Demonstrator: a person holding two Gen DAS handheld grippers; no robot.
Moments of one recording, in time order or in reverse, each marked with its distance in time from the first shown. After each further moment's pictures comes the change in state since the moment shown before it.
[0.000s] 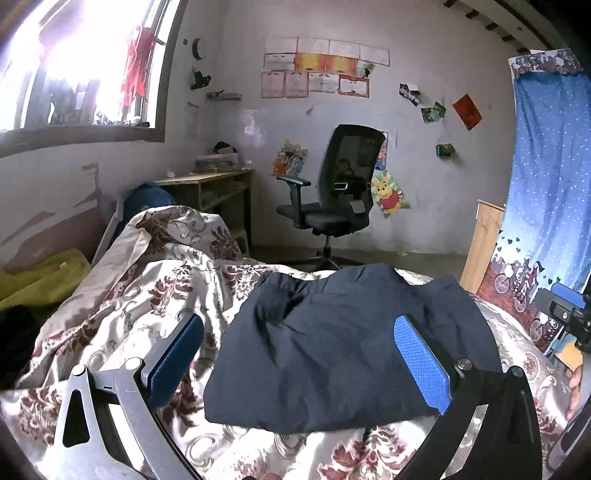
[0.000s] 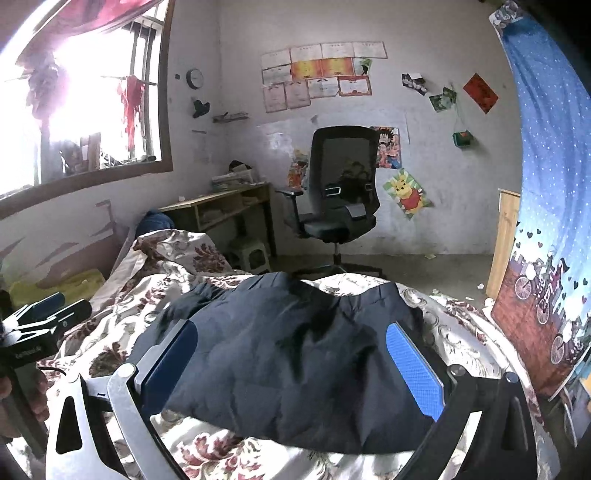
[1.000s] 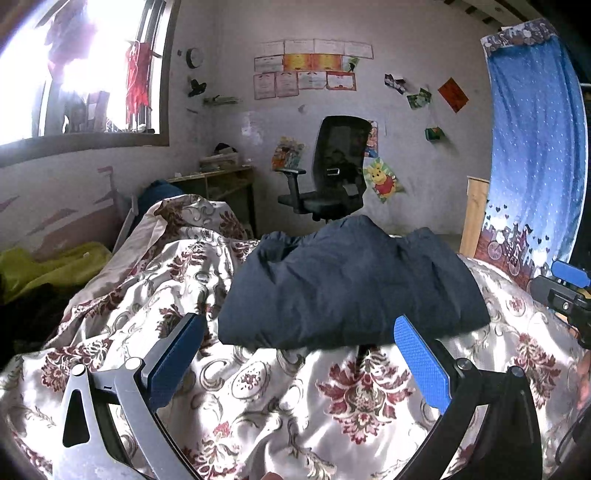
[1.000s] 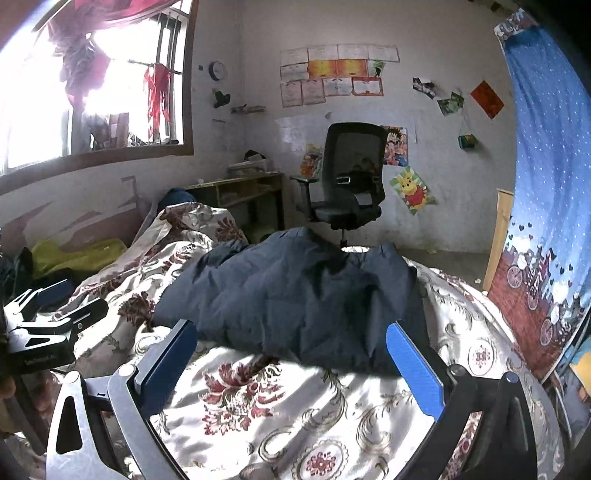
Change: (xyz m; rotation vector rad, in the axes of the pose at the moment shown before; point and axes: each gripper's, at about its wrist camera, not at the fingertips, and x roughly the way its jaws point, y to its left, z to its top) left arm -0.090 -0.031 -0.089 0.081 0.012 0.027; right arm -0.094 0.033 -0.082 -0.053 0.021 0.010
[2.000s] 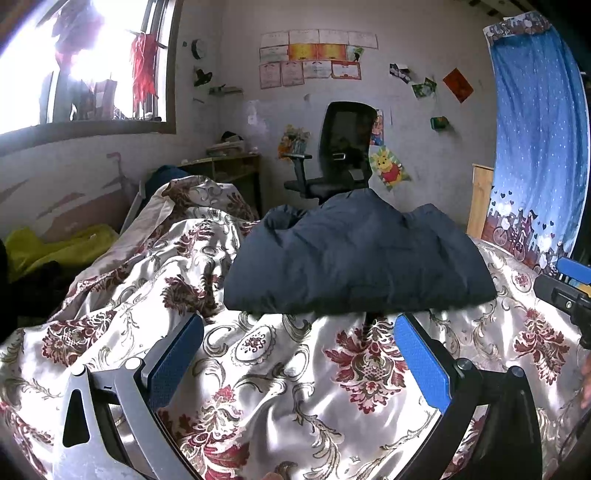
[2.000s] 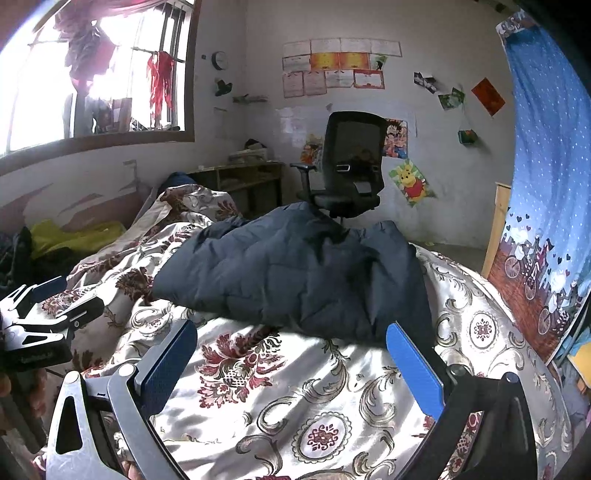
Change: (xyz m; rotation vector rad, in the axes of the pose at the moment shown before) left arm -0.002 -0.006 -0.048 -0.006 0.036 0.031; right arm -0.004 0.008 -0.036 -0.016 0.030 -0.009
